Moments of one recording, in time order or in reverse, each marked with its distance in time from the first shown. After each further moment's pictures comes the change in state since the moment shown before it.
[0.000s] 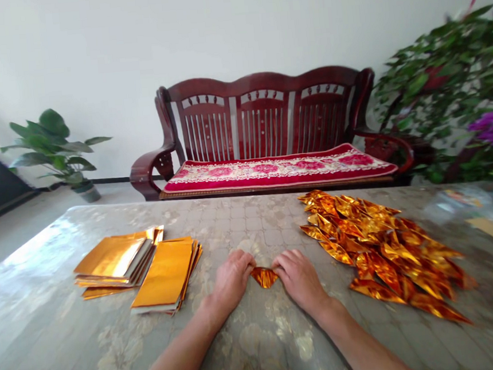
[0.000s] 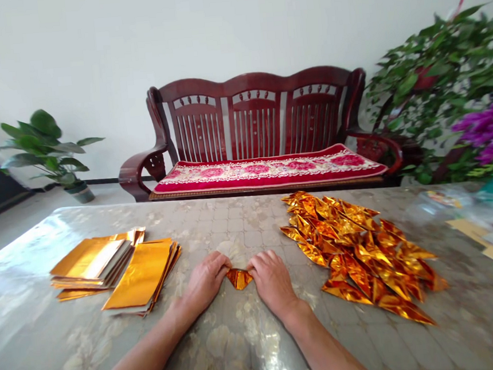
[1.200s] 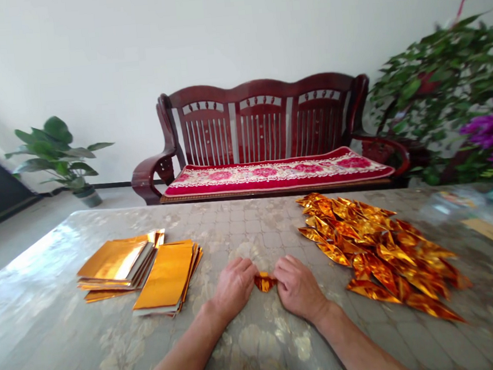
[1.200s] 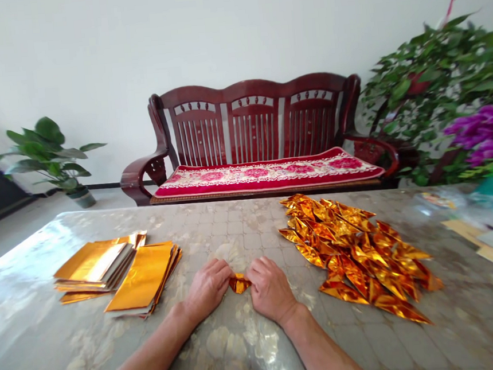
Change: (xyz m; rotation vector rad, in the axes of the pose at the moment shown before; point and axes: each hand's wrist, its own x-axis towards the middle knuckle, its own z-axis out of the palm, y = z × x) left_hand -0.008 0.006 -0.001 0.227 -0.012 0.250; right_hand -0.012 -0.003 0.000 -0.016 0.073 -0.231
